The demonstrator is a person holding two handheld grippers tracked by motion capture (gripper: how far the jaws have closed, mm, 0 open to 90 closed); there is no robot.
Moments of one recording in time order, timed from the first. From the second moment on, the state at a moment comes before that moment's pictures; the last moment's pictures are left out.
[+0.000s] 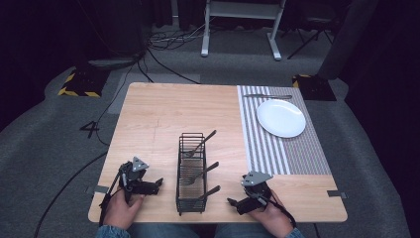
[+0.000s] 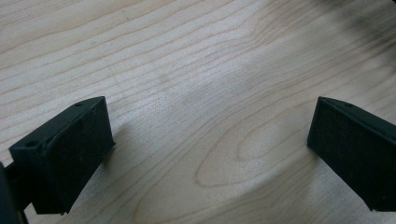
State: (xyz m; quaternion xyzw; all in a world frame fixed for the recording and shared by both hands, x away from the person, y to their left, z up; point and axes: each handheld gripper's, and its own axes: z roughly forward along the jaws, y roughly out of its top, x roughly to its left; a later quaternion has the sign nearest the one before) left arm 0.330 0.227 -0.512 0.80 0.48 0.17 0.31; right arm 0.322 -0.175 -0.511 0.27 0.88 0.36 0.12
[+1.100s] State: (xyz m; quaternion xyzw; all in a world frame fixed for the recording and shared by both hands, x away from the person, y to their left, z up) left arm 0.330 0.227 -0.512 0.80 0.48 0.17 0.31; right arm 0.291 -0.180 -0.430 0.25 0.88 0.40 0.08
